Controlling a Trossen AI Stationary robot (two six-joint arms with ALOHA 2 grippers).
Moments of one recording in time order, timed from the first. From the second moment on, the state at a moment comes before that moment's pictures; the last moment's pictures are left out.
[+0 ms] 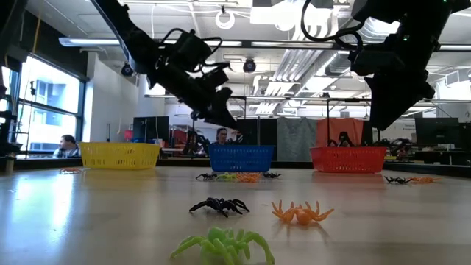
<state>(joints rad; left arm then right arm) 0.41 1.77 0.90 0.35 -0.04 0.03 0.11 1.16 0.73 -0.82 0.29 0.99</state>
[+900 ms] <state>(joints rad) 0.41 1.79 0.90 0.33 -0.05 0.03 0.11 1.16 0.73 -0.82 0.29 0.99</state>
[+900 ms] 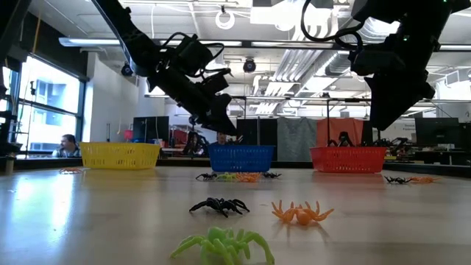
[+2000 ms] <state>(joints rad) 0.15 1.03 0.90 -0.72 -0.23 -0.14 0.11 1.16 0.73 -0.83 0.27 0.93</state>
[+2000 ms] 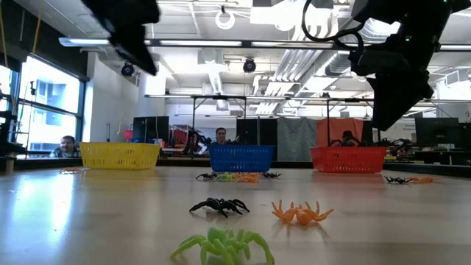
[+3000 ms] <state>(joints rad) 0.00 0.98 0.55 -0.89 -0.25 -0.68 0.11 1.16 0.73 -0.82 0.25 0.92</state>
